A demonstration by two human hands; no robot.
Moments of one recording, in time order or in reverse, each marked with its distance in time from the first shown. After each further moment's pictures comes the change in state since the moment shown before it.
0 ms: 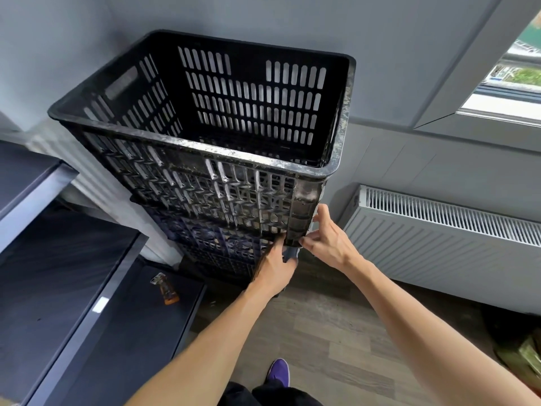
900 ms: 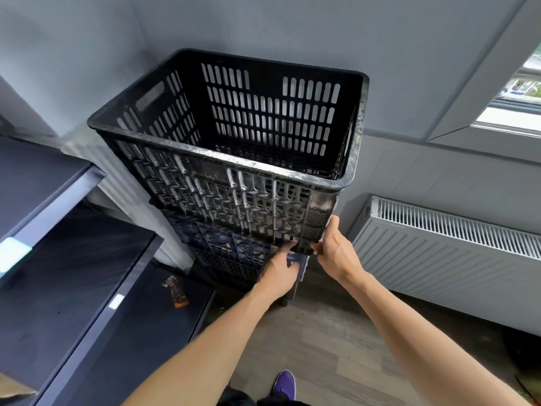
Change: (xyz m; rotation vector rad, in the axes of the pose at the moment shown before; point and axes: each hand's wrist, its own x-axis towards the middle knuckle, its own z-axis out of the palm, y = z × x) left_hand -0.008 0.007 -0.013 0.090 0.038 -0.035; right_hand -0.006 -0.006 0.015 -0.113 0.101 0.048
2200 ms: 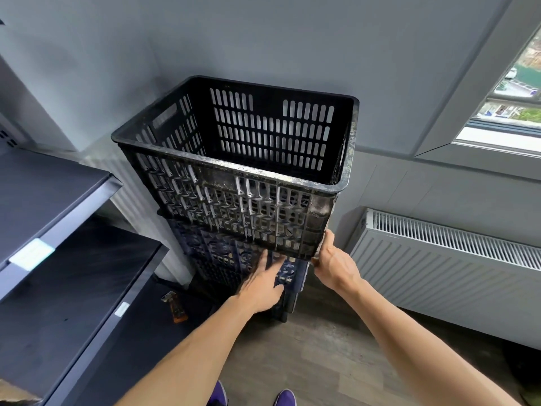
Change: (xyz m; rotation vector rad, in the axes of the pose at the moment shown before) left_hand -0.022 -0.041 -0.032 0.474 -0.129 0.109; right_hand -0.020 -0.014 0.003 -0.268 -0.016 0.072
